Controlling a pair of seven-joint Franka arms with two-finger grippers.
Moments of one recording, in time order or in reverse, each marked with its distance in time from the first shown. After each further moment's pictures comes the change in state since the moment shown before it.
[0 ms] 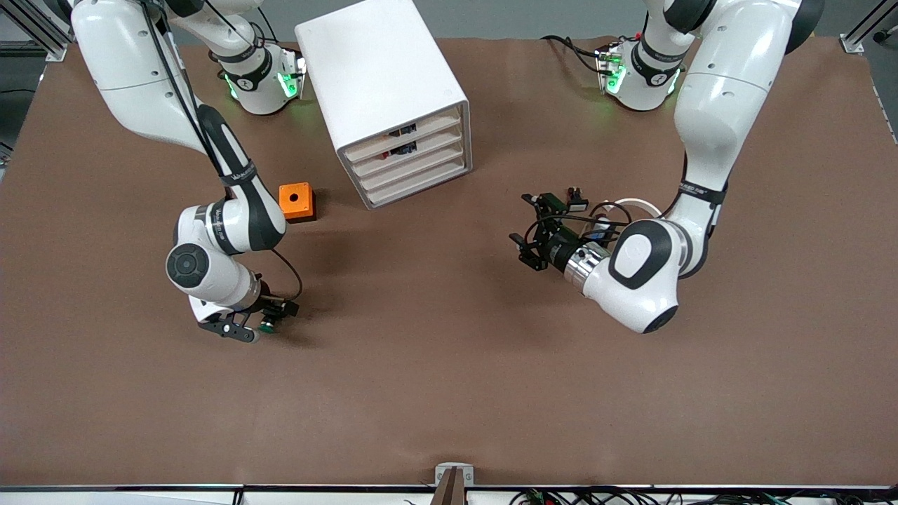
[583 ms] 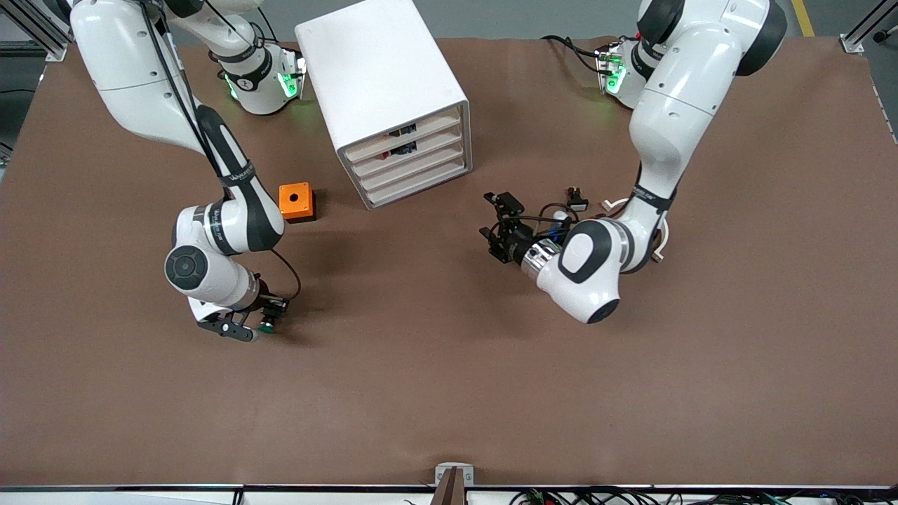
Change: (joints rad) left arm -0.114 0.096 -0.011 0.008 -0.058 0.097 -0.158; right arm -0.003 0.000 -0.004 0.002 0.000 -0.026 0.001
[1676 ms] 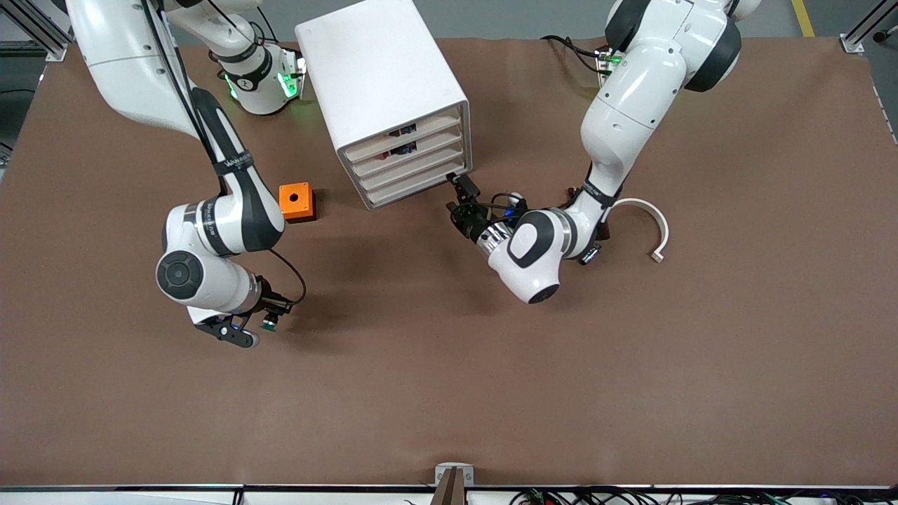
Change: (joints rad) left arm -0.123 0.105 -0.033 0.025 -0.100 0.000 -0.122; right arm 0.041 -0.053 0.011 0.170 0.040 -0.297 0.119
